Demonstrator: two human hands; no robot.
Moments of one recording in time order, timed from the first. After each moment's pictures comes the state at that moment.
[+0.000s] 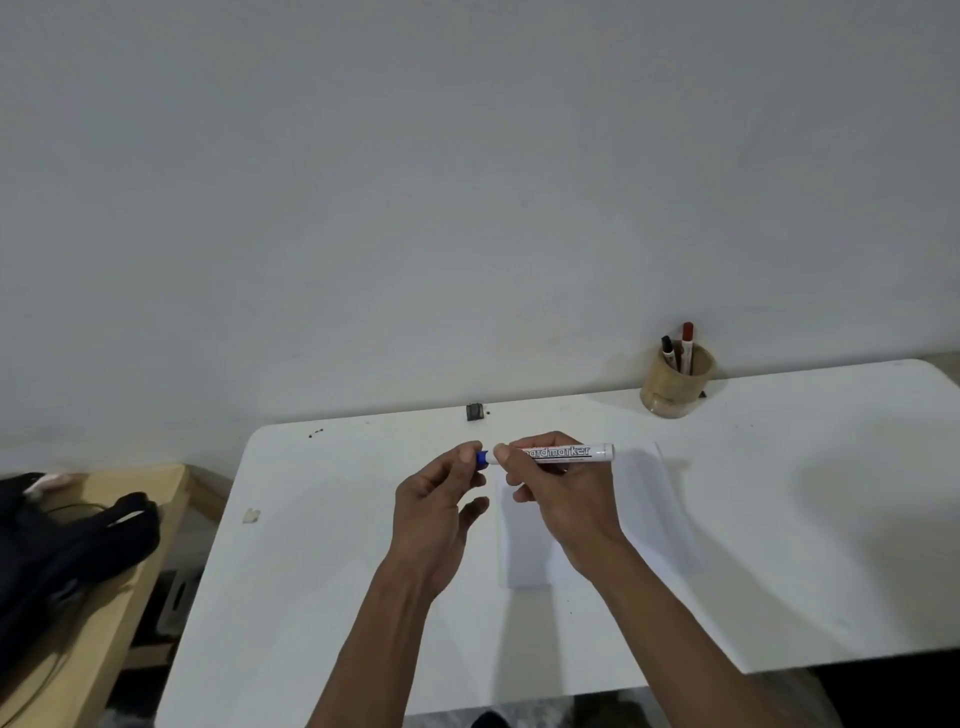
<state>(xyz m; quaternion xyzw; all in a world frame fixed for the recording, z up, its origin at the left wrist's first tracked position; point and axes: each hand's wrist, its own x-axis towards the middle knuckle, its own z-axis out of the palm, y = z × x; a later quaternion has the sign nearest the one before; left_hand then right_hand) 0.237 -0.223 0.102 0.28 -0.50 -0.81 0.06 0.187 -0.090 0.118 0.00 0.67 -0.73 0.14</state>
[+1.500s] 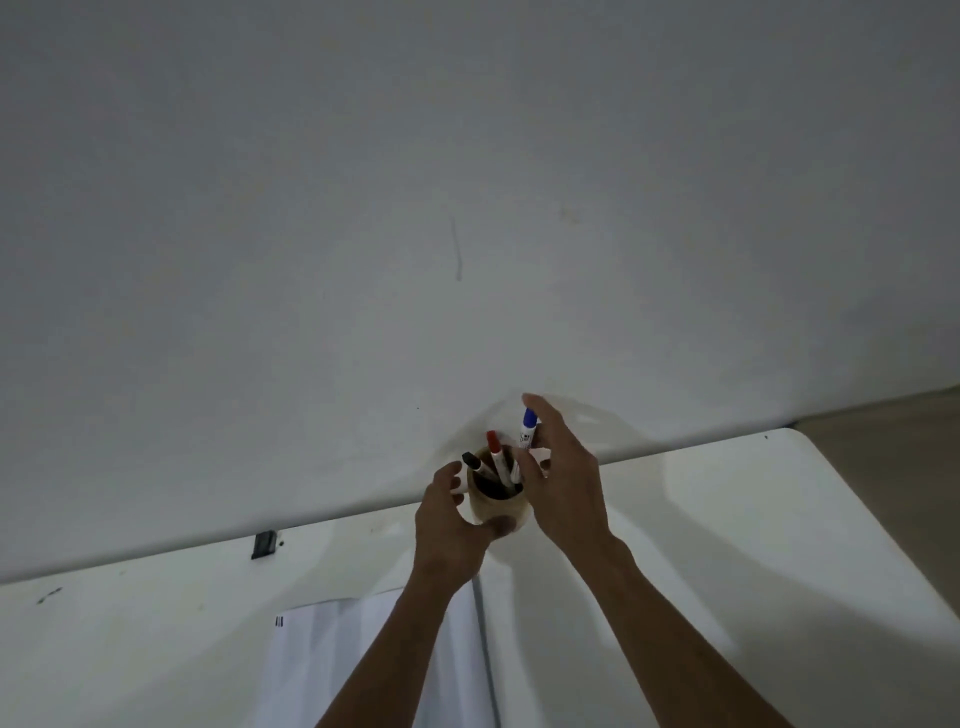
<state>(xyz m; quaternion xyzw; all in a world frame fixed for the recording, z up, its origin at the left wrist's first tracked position) -0.025 -0.015 0.046 0.24 -0.81 -0.53 -0.03 -0.084 0.117 0.066 -0.12 0.85 -0.50 -0.05</state>
